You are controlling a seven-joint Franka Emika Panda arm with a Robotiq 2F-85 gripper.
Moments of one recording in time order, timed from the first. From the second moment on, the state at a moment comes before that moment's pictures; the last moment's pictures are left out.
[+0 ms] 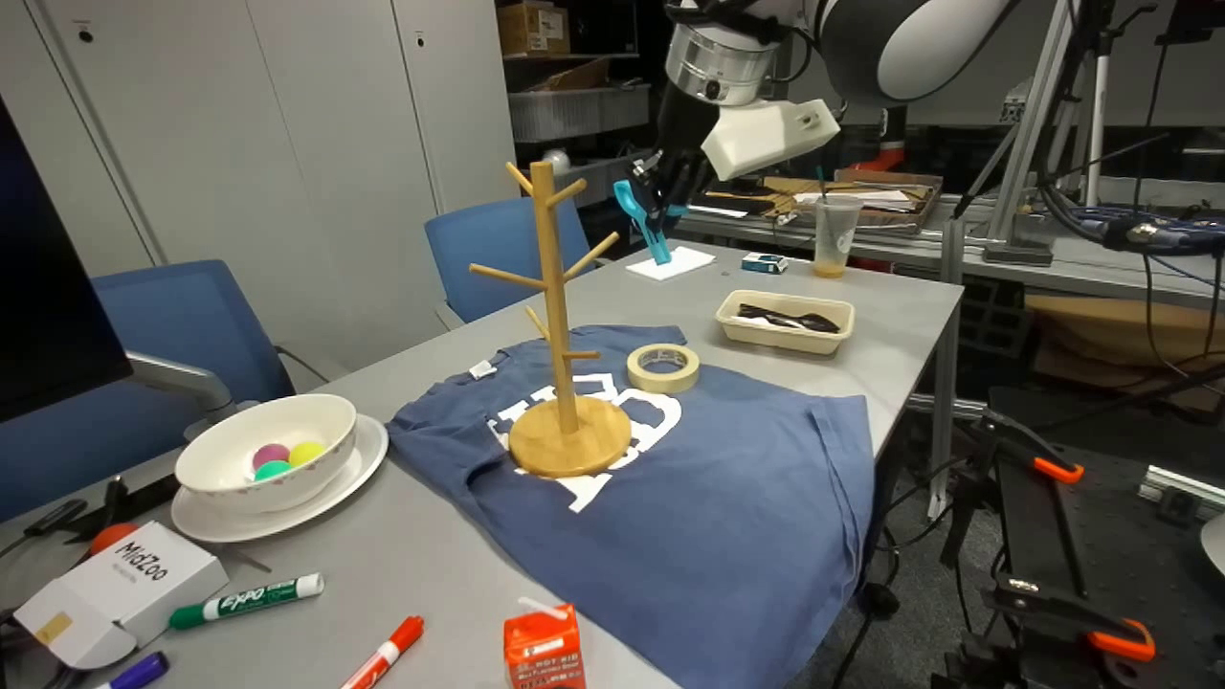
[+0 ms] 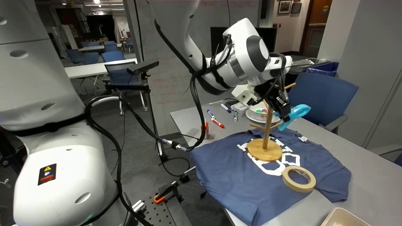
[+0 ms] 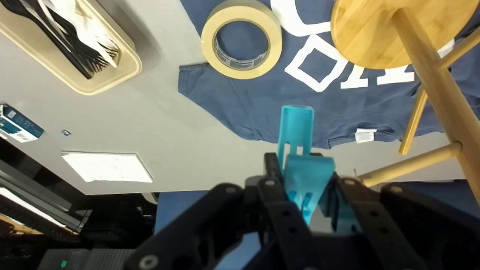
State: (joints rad) arm -0.01 -0.02 -0.03 -2.35 -0.80 2.71 1.04
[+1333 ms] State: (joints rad) arm 0.02 -0.02 0.01 -2.37 -0.77 2.71 1.04
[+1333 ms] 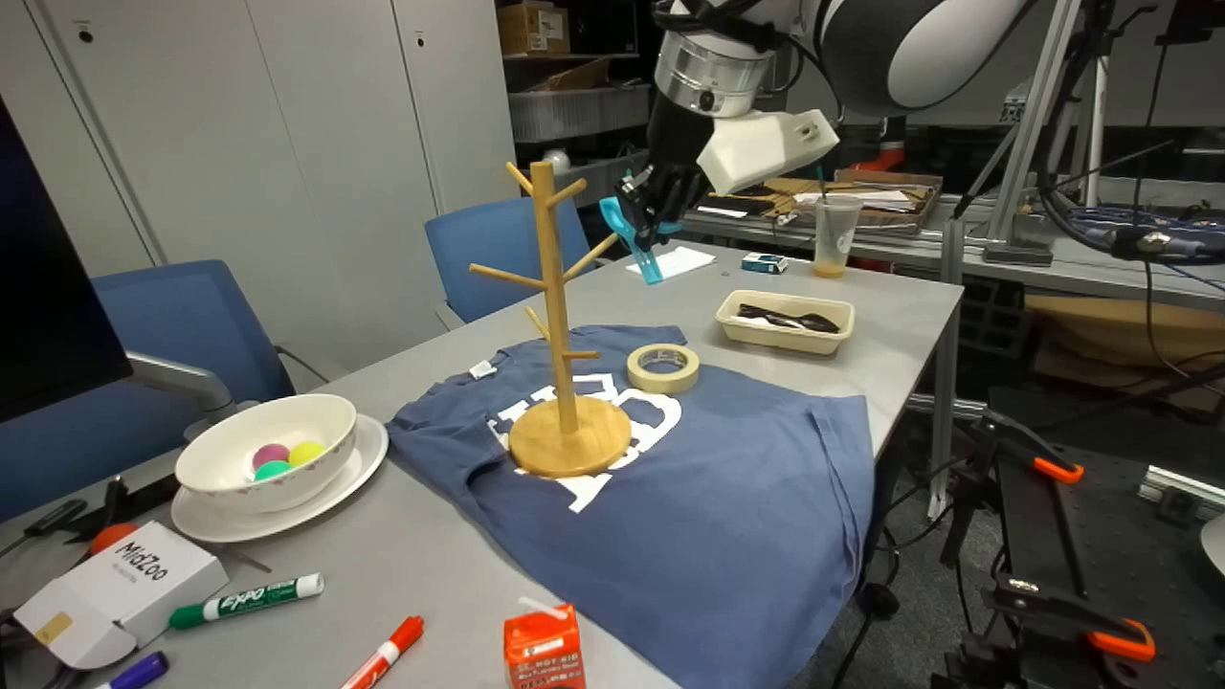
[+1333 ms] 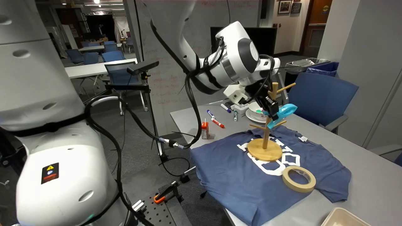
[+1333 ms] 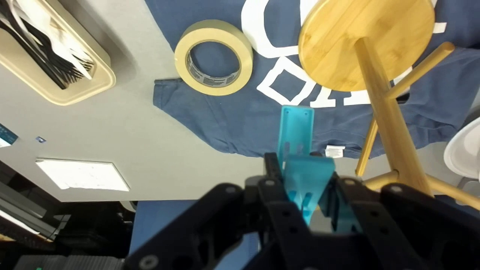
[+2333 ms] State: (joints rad) arm 0.02 0.00 0.02 -2.38 -0.76 2.71 1.04
